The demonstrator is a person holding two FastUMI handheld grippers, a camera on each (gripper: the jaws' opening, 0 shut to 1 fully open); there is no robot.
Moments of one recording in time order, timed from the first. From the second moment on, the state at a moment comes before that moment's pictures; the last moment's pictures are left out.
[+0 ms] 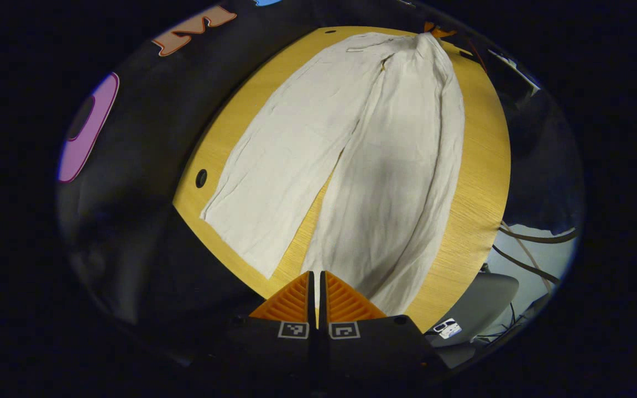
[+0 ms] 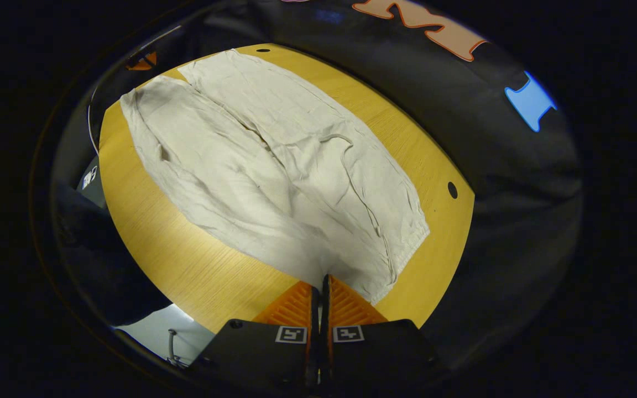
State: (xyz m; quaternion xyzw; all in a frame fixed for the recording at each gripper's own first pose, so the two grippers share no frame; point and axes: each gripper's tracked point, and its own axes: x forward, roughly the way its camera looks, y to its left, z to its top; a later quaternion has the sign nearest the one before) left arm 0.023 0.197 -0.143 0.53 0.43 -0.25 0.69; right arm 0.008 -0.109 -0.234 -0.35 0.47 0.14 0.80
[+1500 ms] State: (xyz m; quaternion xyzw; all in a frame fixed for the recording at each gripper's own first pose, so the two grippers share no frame) left arm -0.037 0.202 -0.243 0.49 0.55 -0.32 0.59; right arm 0.000 -0.109 -0.236 -0.32 0.49 0.14 0.80
